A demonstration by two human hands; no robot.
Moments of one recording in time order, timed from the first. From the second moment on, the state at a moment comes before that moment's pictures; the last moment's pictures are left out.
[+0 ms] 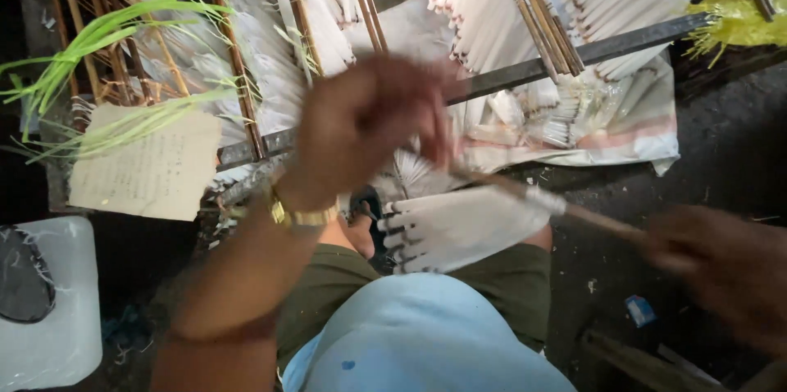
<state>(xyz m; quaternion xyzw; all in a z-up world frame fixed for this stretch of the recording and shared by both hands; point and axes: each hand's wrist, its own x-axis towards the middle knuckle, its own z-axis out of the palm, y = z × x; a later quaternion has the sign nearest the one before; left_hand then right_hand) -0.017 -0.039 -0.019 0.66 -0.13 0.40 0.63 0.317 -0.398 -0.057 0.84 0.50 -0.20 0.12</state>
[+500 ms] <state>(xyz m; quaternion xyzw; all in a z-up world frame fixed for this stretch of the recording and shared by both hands) -0.055 -0.090 -0.053 0.73 0.00 0.42 0.54 0.083 -0.207 0.025 0.68 0.73 -0.05 0.06</state>
